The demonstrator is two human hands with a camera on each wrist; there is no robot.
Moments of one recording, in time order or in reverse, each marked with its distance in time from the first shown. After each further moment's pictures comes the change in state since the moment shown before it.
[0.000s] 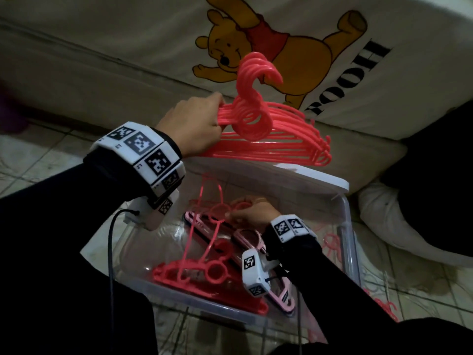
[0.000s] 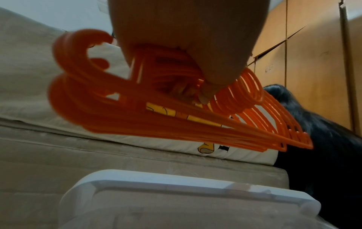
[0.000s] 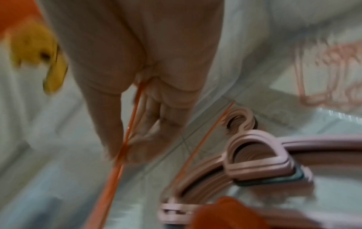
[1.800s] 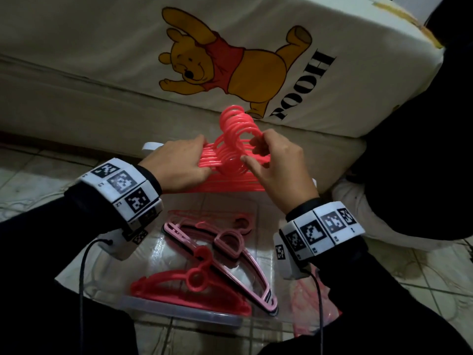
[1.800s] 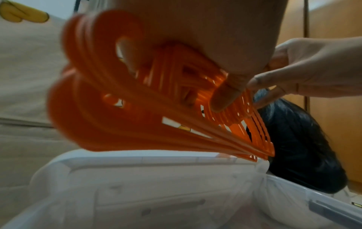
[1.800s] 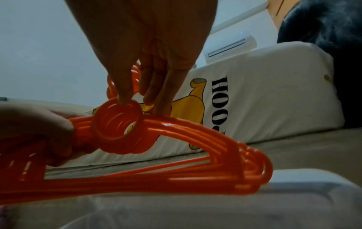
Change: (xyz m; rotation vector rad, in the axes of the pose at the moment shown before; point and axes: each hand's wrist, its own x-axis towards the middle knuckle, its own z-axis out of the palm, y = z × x) left_hand -0.020 0.016 0.030 0.102 -0.175 0.166; right_hand -0.099 -0.095 -0.069 -0.759 0.600 -0.824
